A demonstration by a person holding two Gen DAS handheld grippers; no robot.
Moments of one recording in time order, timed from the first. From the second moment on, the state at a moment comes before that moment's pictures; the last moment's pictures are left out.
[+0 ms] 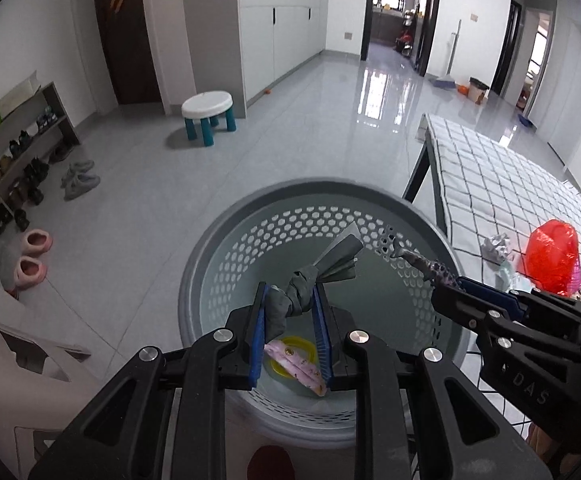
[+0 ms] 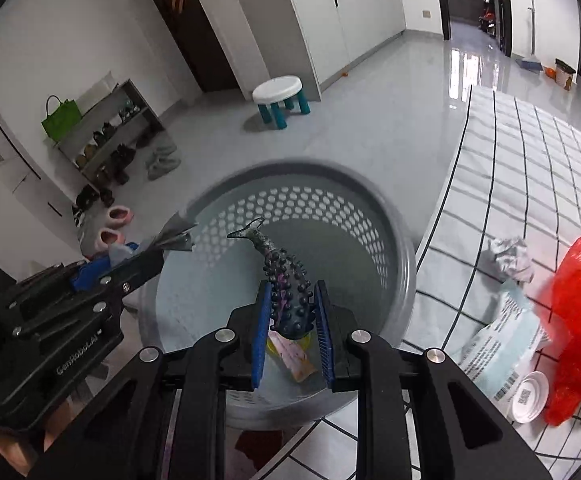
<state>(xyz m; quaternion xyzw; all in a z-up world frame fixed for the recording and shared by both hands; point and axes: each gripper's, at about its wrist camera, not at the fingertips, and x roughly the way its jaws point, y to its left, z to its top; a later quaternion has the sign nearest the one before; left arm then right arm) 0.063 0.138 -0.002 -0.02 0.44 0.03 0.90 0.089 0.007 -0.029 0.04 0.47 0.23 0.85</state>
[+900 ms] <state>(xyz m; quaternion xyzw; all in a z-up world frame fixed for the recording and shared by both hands) 0.062 0.143 -0.019 -0.04 0.46 0.06 0.89 0.087 -0.008 -0.027 0.06 0.46 0.22 0.86</state>
